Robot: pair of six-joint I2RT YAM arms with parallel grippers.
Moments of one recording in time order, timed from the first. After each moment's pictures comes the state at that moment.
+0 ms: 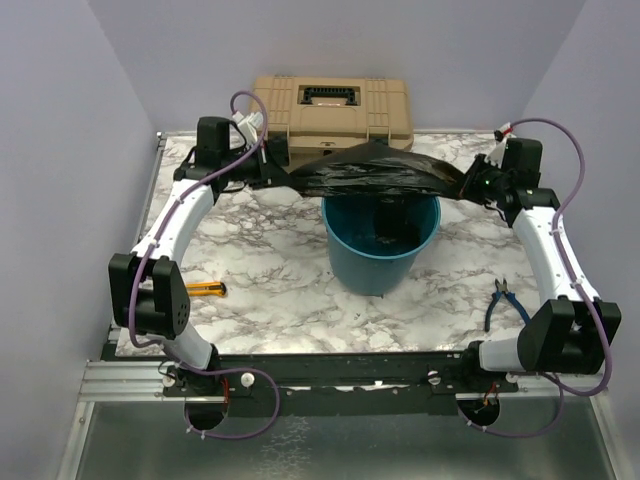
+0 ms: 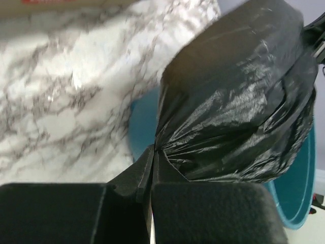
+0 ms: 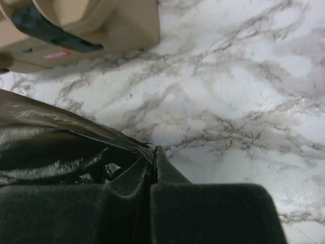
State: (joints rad) left arm -0.15 1.63 1.45 -0.38 0.81 -0.40; right arm -0.07 1.38 1.23 -0.47 -0.29 0.32
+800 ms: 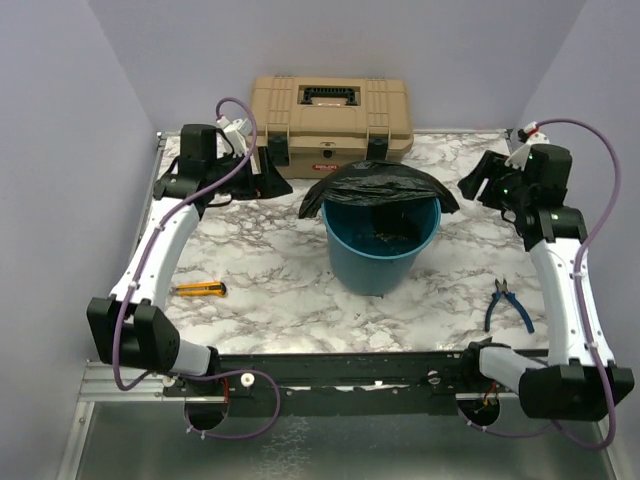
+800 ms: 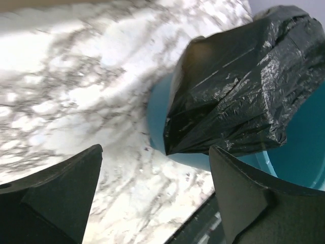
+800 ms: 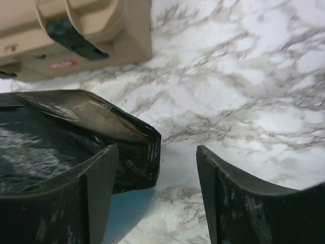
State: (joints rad) left arm -0.15 1.43 1.37 -0.57 0.70 -0.30; right arm -0.07 1.15 1.22 -0.60 -0.20 0.26
